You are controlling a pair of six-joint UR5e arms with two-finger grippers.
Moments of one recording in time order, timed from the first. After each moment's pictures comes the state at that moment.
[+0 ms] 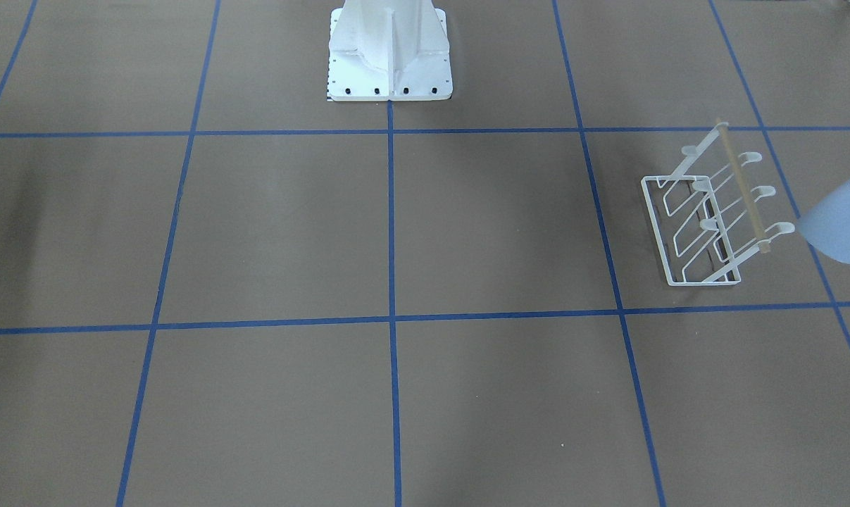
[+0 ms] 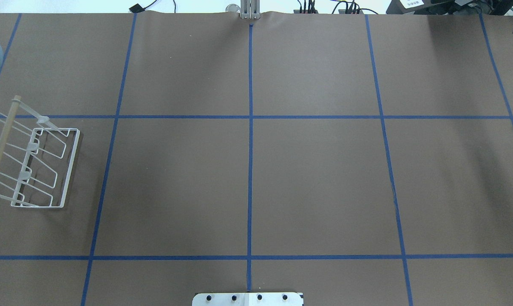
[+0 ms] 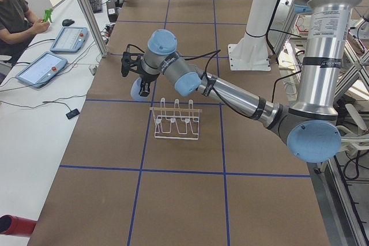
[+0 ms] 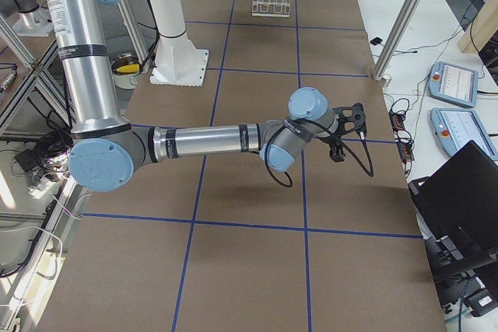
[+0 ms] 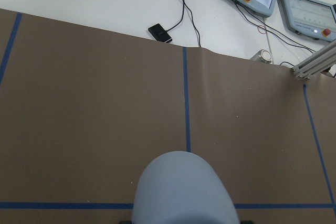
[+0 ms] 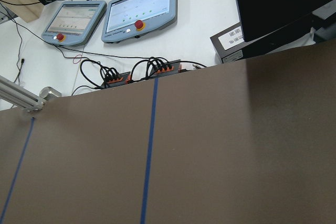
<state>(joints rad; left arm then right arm) -1.42 -1.65 -1.94 -1.92 -2.38 -0.79 1.46 -1.41 1.51 -0.78 2.34 0.64</state>
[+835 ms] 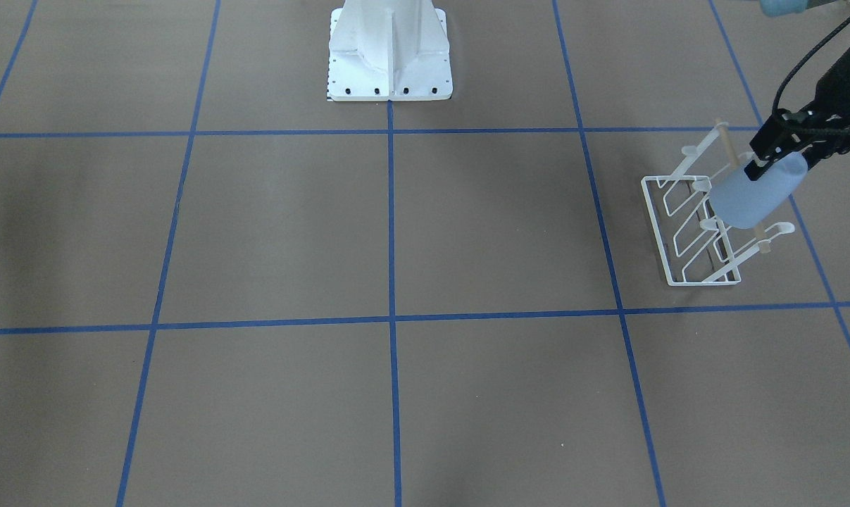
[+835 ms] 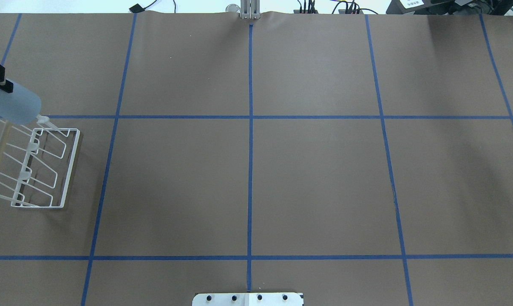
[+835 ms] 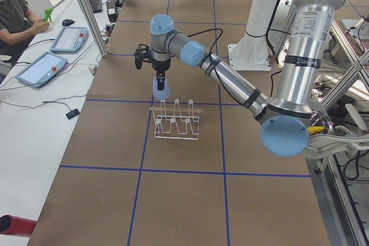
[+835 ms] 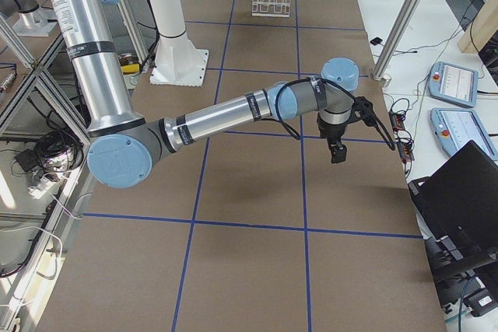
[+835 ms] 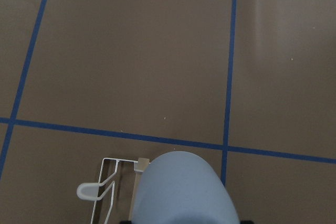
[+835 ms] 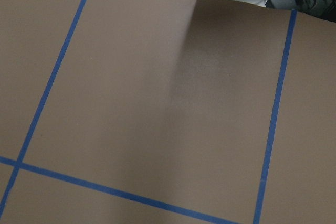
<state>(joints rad) -1.21 -1.73 -2.06 -1.44 -2.29 -0.71 1.47 -1.30 1.68 -1.65 2.33 0.00</state>
